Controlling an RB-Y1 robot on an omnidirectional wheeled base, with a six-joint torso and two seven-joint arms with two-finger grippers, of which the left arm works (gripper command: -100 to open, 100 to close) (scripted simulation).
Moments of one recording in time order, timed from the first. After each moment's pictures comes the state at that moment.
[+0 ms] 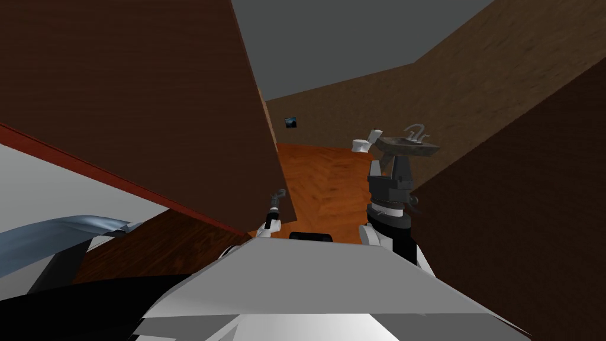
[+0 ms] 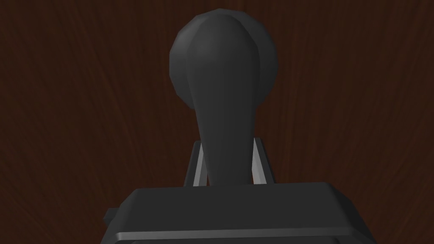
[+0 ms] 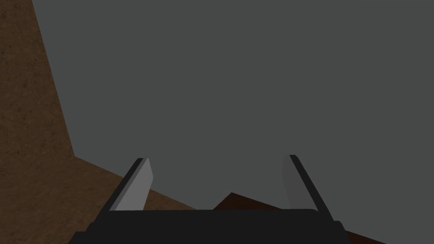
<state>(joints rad) -0.18 0.12 0.11 -0.55 0.21 -0.82 -0.05</state>
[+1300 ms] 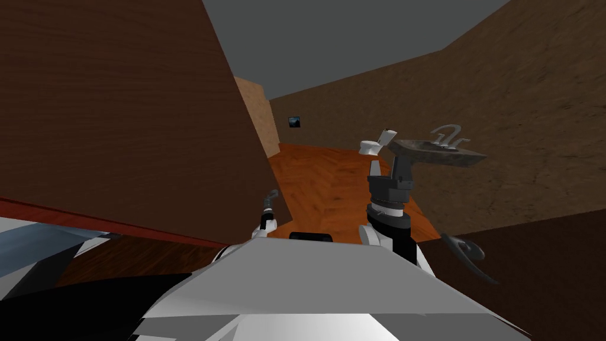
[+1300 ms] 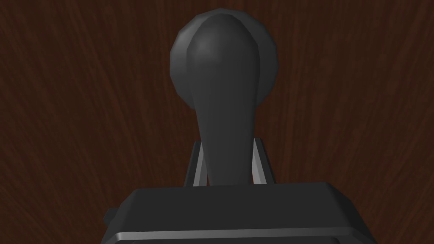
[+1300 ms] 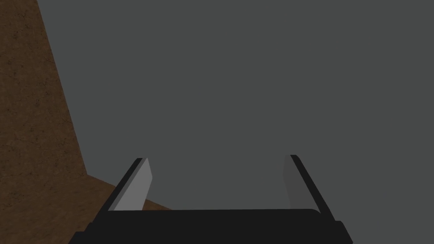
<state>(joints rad) -0.20 0.15 0.22 -0.49 0.29 -0.85 -0.08</state>
